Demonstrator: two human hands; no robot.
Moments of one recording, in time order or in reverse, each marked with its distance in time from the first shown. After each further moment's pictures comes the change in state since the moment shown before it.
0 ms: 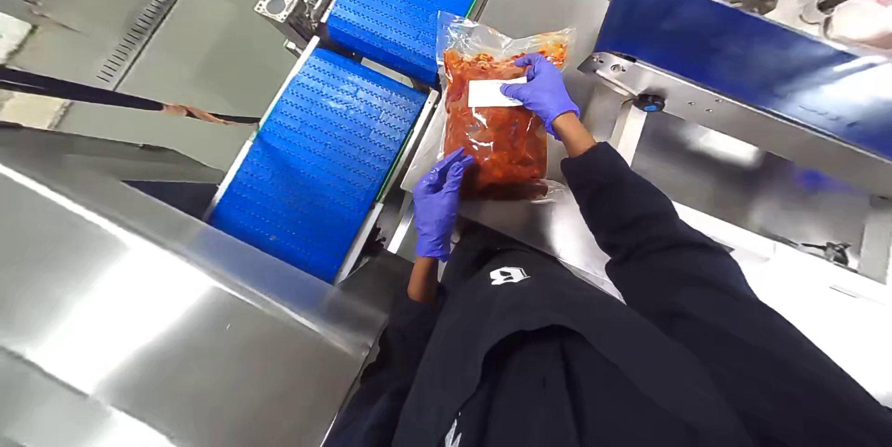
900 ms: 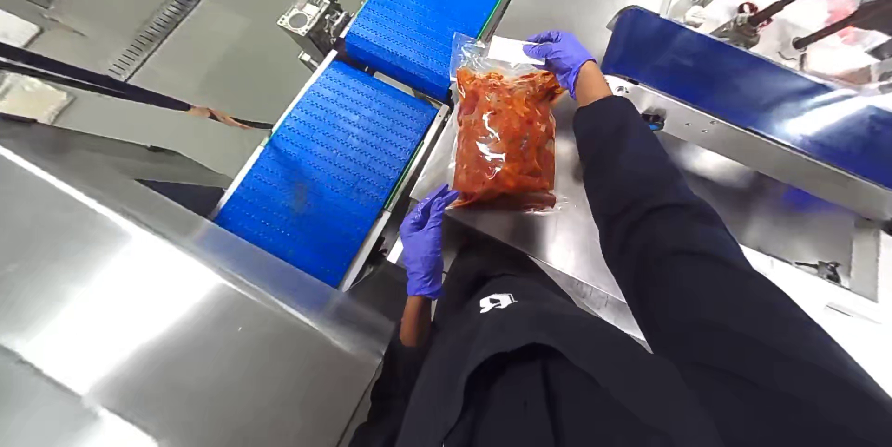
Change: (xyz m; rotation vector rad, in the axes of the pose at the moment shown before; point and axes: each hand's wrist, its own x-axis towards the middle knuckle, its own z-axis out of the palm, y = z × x) left_hand -0.034 -0.005 -0.043 -0.071 0.139 -0.042; right_hand 0.079 -0.023 -0.032 0.313 -0.079 -0.017
